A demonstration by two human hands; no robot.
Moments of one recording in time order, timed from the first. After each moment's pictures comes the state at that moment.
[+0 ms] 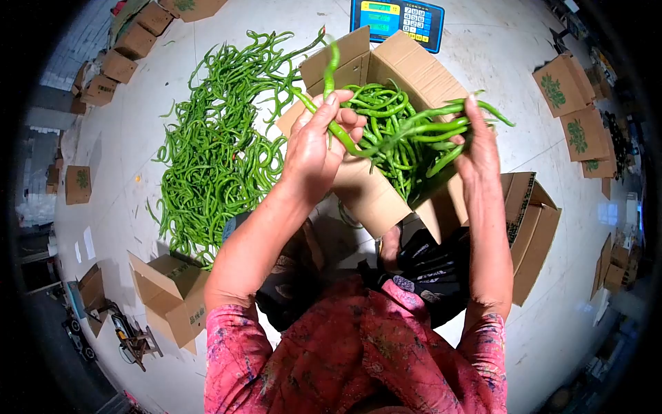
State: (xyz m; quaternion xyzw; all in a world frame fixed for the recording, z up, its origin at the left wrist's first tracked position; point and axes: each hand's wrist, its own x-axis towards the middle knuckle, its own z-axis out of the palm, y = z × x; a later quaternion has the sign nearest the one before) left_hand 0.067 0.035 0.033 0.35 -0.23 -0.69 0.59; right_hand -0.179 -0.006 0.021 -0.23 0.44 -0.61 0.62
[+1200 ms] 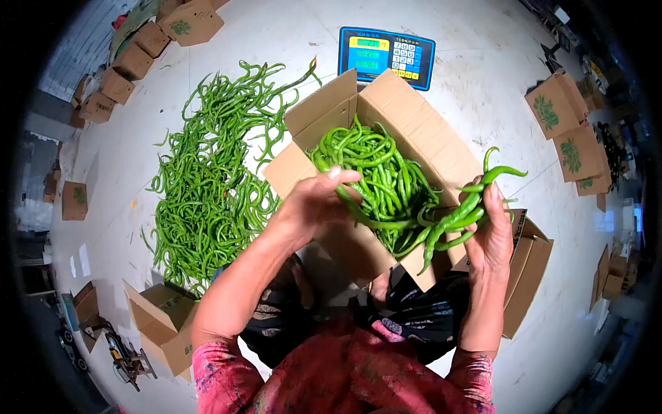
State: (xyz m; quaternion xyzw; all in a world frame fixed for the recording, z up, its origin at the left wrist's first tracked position) left_hand 0.064 0.020 0.047 0.48 -0.24 -0.75 0.39; right_hand -0.209 0.033 0.064 -0.24 0.38 -0.61 0.65
